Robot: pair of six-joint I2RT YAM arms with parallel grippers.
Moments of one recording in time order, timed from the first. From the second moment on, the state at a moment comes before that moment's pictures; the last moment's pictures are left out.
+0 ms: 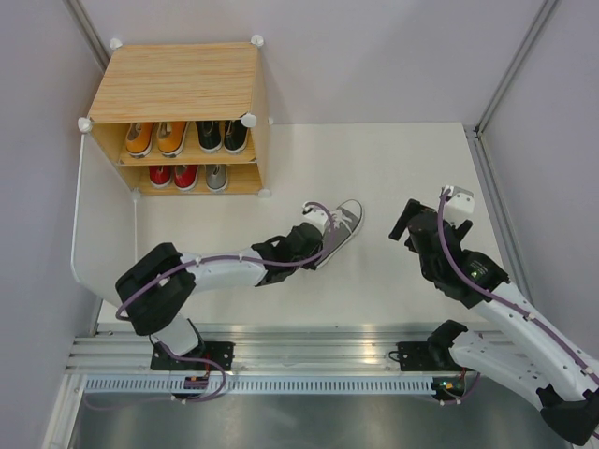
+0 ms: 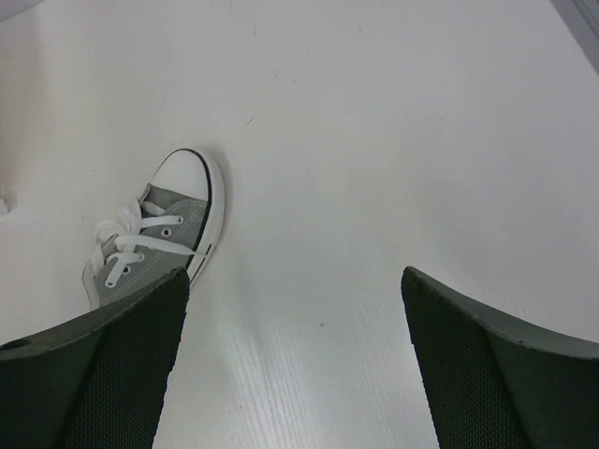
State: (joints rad) left arm -0.96 1.63 0.85 0.06 -0.32 -0.34; right arm 0.66 0.80 0.86 -0.70 0.74 0.74
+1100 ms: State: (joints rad) left arm -0.95 1.30 0.78 -0.79 -0.80 -1.25; right arm 0.66 0.69 0.81 -0.65 0.68 0.67
